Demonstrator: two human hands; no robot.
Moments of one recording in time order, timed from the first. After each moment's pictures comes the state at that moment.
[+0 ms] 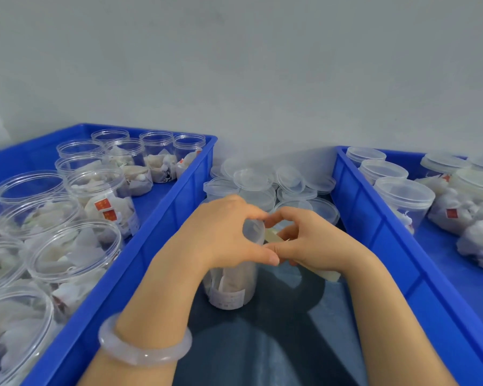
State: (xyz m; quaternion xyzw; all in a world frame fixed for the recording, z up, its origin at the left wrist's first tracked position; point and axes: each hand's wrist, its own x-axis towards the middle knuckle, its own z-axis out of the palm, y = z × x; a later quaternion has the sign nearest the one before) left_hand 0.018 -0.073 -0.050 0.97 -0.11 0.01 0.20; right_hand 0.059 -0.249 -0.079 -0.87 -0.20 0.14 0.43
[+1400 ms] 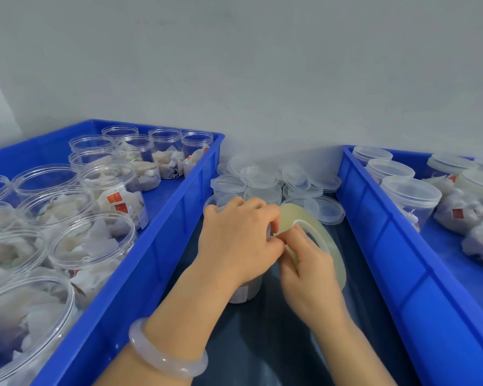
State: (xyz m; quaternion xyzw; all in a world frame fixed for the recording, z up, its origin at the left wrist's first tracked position) left_hand 0.010 -0.089 -0.077 0.96 -0.12 0.18 0.17; right_hand 0.004 -0.217 -0.126 -0.87 -0.19 -0.21 0.42
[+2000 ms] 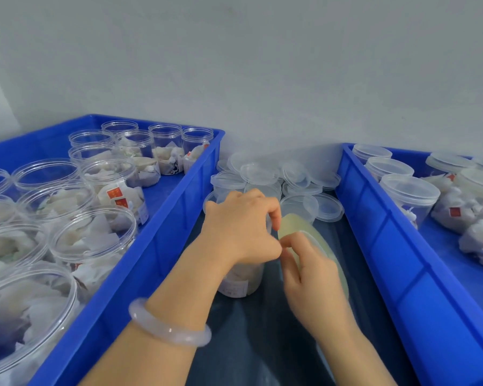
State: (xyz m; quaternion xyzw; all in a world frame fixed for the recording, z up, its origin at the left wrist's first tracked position) left_hand 0.017 -0.086 -0.061 0.97 -0.11 0.06 0.20; right_hand -0.008 -0.222 -0.129 -0.89 -0.17 -0.21 0.38
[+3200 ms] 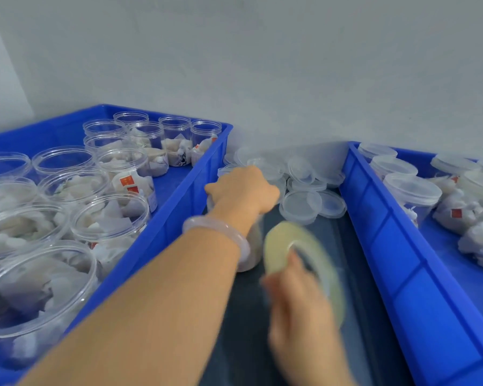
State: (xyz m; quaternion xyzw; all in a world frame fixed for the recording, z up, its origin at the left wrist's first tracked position) left_hand 0.060 -0.098 -0.053 0.98 0.07 0.03 0.20; right_hand -0.061 -0.206 -0.140 -0.88 -0.20 -0.26 0.33
